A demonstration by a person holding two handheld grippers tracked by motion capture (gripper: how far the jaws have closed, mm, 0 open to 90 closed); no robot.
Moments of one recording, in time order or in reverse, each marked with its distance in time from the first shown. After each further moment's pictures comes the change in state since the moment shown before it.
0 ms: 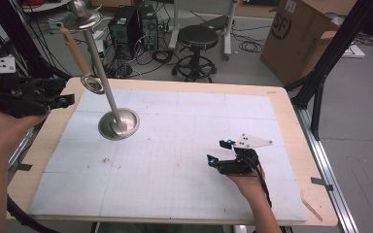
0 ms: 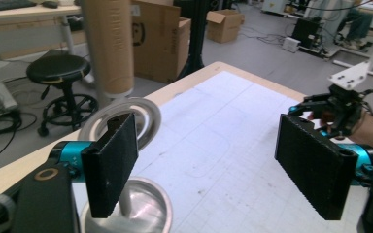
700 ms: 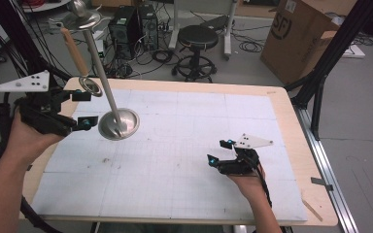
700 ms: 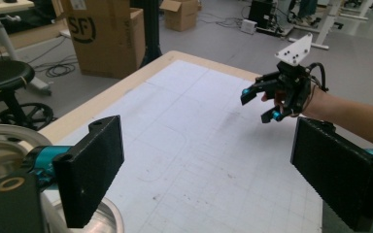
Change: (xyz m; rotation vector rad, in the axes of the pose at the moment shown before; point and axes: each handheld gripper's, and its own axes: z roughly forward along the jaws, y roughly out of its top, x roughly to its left) left arm -0.040 -0.011 0.040 0.044 -0.157 0.075; right arm 0.000 0.000 -0.001 -0.006 0.000 0.006
